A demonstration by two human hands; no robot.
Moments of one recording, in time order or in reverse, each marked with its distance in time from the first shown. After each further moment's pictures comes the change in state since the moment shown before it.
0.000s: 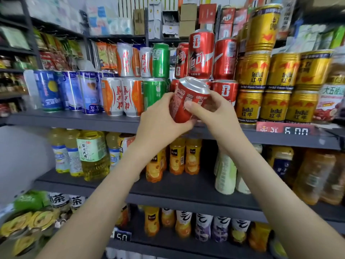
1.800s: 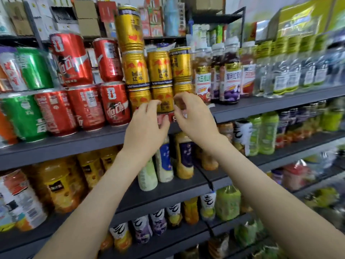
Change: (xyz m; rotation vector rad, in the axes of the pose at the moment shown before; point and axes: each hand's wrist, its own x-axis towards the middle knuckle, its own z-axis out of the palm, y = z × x) left_hand -0.001 0.127 0.142 0.016 -0.146 0.316; right_hand -0.040 0.012 -0.185 -1.088 0.318 -0.218
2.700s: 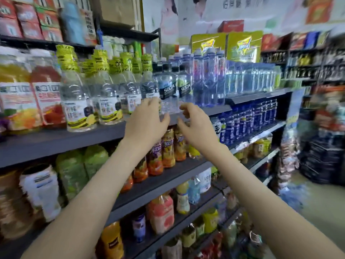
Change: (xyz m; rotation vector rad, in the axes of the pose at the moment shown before) left_hand 0.159 0.451 0.353 -0.089 -0.089 0.170; right_hand -0.040 0.483 -0.338 -0.214 0.026 0.243
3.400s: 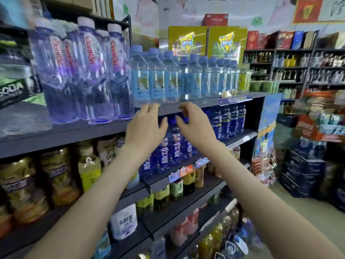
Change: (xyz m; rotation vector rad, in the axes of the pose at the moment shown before) left_hand 0.181 0.256 0.307 -0.062 -0.012 -0.057; right_hand 0.108 0.405 -0.123 -0.027 -0.038 0.042
